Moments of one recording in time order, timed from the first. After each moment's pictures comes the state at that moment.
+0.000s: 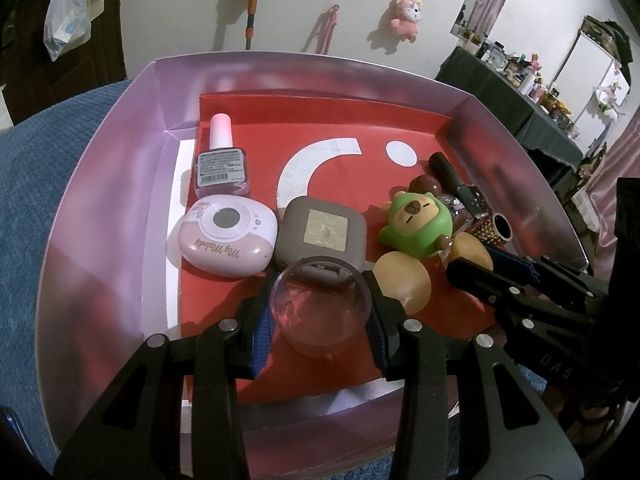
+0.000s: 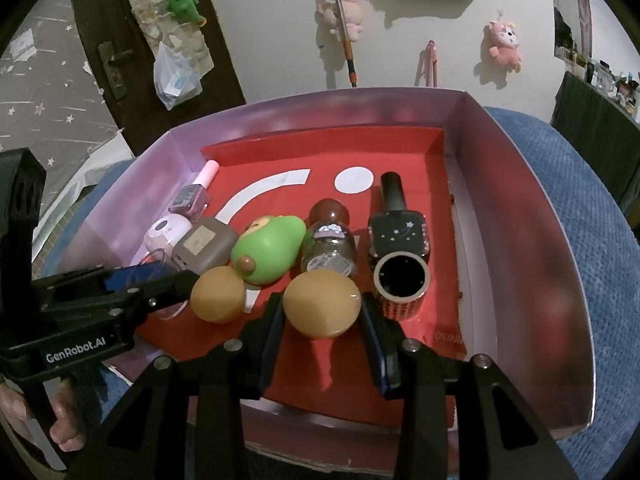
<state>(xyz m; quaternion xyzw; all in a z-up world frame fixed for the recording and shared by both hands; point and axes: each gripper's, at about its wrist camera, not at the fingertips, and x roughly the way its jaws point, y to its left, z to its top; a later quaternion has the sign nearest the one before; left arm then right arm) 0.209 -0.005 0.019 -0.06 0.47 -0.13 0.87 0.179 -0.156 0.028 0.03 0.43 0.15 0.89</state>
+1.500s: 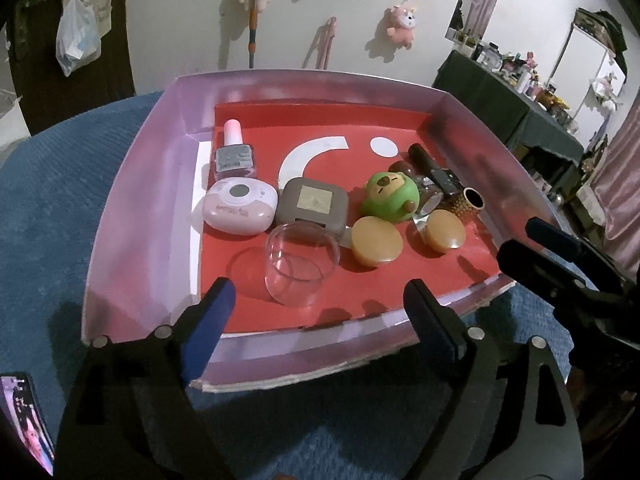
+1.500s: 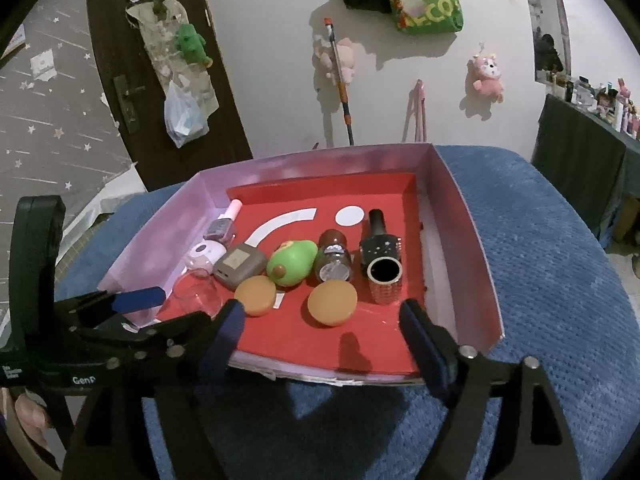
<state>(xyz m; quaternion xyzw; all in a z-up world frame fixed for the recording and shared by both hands) 0.163 -0.007 0.039 -0.04 0.44 -0.12 0.89 0.123 -0.167 0.070 0.05 0.36 0.14 0.92</state>
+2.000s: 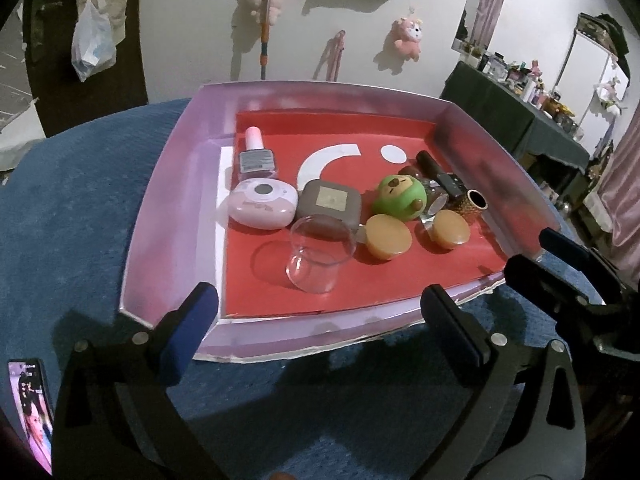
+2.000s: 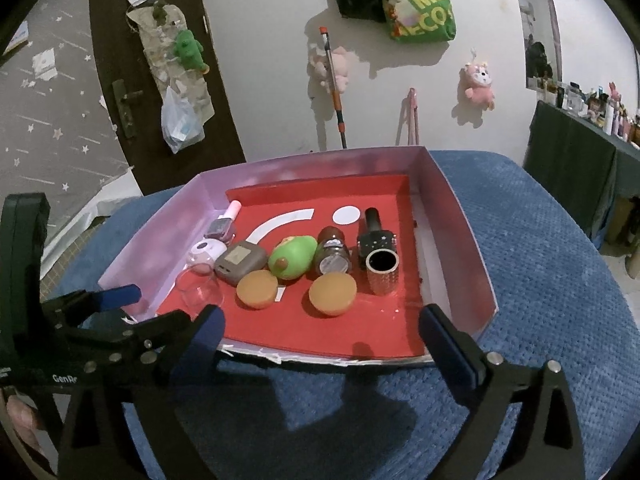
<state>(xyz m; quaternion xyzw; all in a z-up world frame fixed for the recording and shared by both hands) 0.145 0.003 0.044 -0.04 0.42 -0.10 0.90 0.107 -0.160 0.066 0.04 0.35 0.12 0.93</state>
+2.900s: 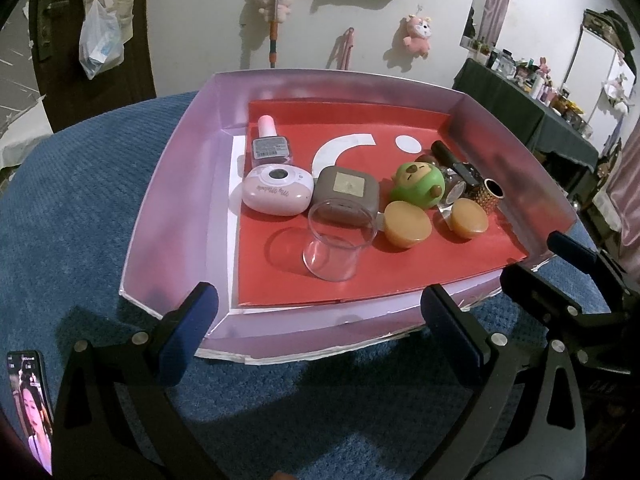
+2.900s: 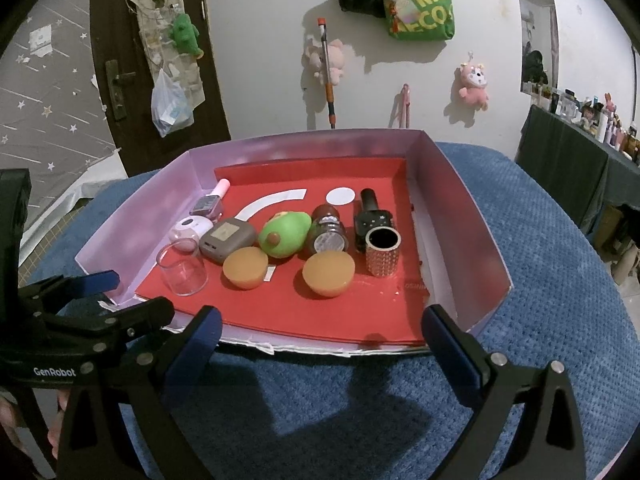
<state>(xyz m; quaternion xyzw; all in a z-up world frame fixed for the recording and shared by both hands) 0.143 0.007 0.032 -0.03 0.43 -0.08 0.90 0.106 -0.151 0.050 0.02 0.35 0.10 0.93</state>
